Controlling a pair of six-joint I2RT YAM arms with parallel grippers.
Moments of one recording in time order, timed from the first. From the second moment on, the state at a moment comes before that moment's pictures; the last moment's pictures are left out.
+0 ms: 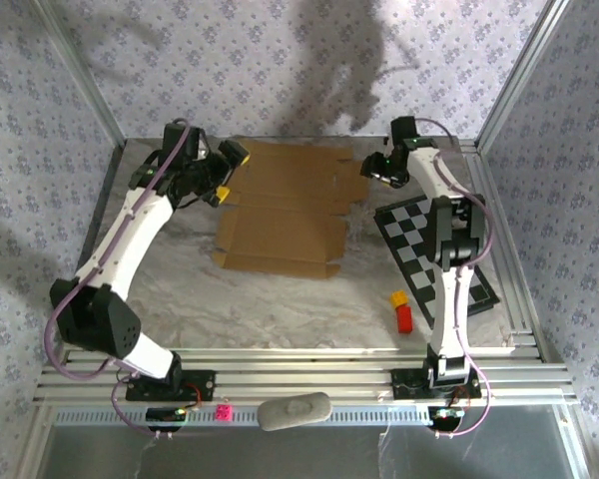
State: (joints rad) left arm -0.28 1.50 1.48 -0.69 0.29 -1.12; right arm 0.11 2.33 2.05 -0.80 -0.25 0.37
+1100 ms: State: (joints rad) left arm -0.21 1.44 1.62 -0.73 0.21 -1.17; right arm 0.42 2.01 2.04 -0.50 -0.20 0.01
